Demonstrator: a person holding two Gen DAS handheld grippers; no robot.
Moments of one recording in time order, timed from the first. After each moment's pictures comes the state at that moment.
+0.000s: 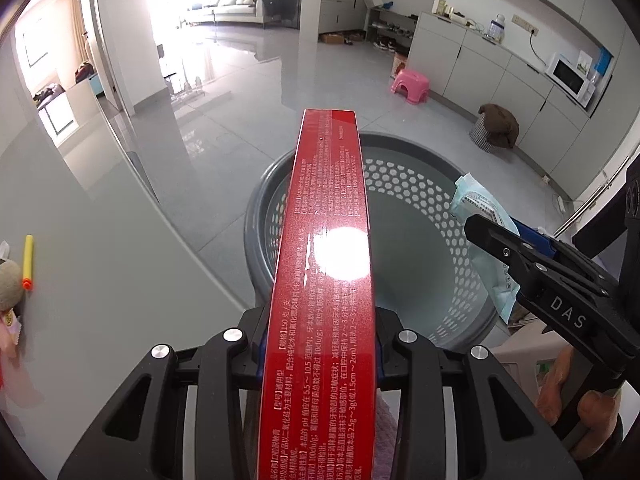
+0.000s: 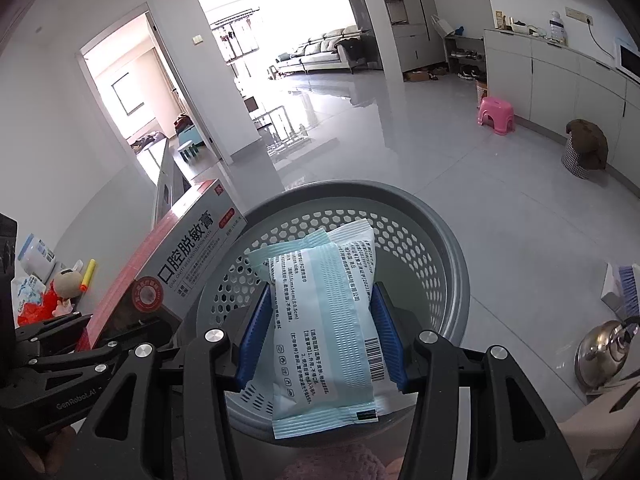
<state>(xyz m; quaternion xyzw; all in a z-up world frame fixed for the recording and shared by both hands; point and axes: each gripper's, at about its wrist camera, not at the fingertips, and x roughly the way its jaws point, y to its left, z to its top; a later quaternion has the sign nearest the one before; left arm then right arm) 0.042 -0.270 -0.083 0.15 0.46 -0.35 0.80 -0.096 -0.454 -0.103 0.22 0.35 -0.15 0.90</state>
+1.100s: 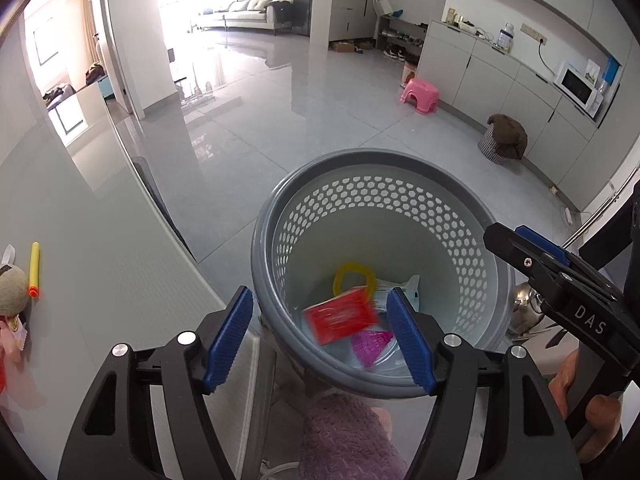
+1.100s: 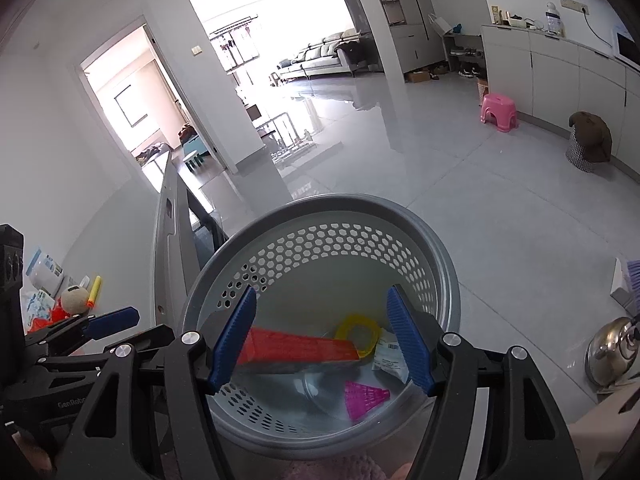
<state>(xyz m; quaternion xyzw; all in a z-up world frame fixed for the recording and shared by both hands) 0.043 -0.286 -0.072 0.14 0.45 -0.33 0.82 -0.103 -0.470 -0.092 0.24 0.33 -0.14 0.90</state>
